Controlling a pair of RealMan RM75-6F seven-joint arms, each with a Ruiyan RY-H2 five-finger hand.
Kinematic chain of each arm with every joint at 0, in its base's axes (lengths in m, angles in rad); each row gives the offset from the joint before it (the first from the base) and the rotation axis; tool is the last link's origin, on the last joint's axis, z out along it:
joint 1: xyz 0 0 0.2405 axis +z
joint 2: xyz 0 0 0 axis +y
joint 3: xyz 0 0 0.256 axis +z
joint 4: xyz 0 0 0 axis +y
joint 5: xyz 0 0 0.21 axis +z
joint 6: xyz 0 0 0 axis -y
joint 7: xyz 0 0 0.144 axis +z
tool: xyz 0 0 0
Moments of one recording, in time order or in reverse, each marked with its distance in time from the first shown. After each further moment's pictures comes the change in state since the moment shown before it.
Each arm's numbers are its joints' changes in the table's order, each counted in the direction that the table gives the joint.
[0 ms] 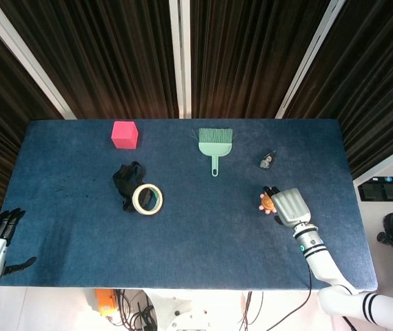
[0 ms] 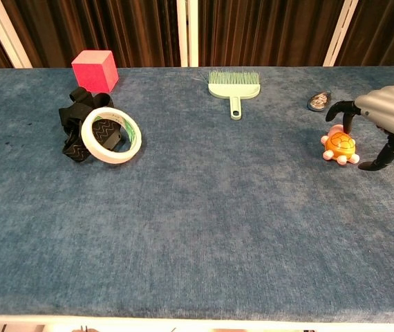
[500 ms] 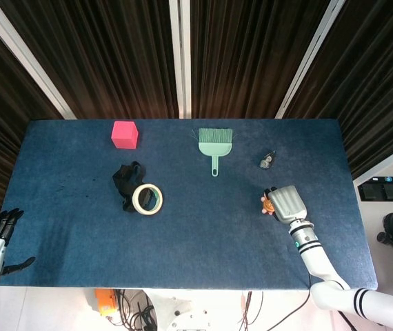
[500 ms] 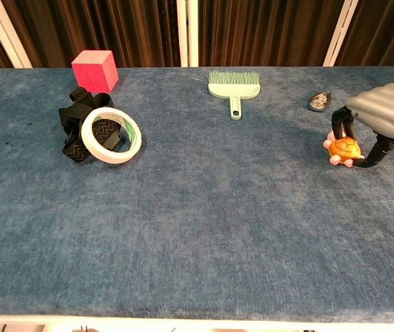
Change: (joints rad) left arm 0.000 -0.004 0.000 0.012 -0.004 0.004 -0.011; right arm 0.022 -0.051 0.009 0.052 0.036 0.006 -0.051
